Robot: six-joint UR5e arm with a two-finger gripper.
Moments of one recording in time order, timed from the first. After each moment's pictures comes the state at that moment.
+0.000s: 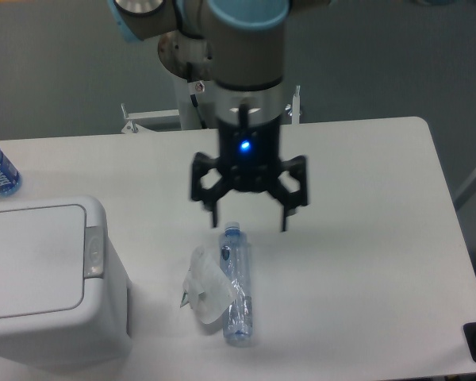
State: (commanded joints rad) arm 2.31 -1.82 -1.37 -1.08 1.27 0.28
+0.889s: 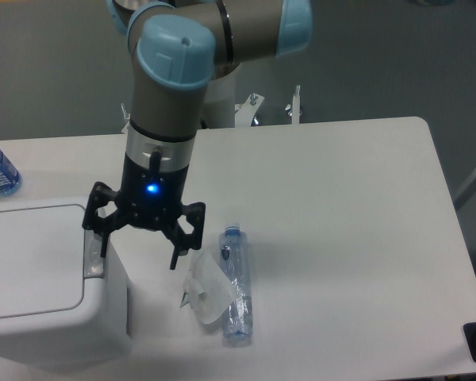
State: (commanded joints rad) arm 2.21 -1.87 -1.37 -1.06 1.22 0.24
